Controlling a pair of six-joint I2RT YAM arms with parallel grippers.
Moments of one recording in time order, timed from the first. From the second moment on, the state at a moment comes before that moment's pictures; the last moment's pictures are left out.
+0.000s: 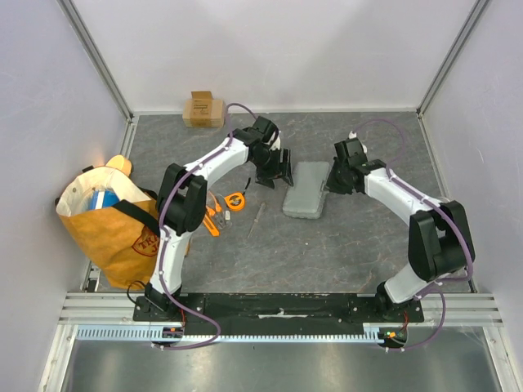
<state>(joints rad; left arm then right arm) -0.56 2.22 1.85 -0.77 0.37 -0.49 0.32 1.61 1.06 -0.43 0.08 0.63</state>
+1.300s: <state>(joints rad) -0.51 2.13 1.74 -0.72 0.18 -0.55 0.18 1.65 1.13 -0.56 0.33 0.41</state>
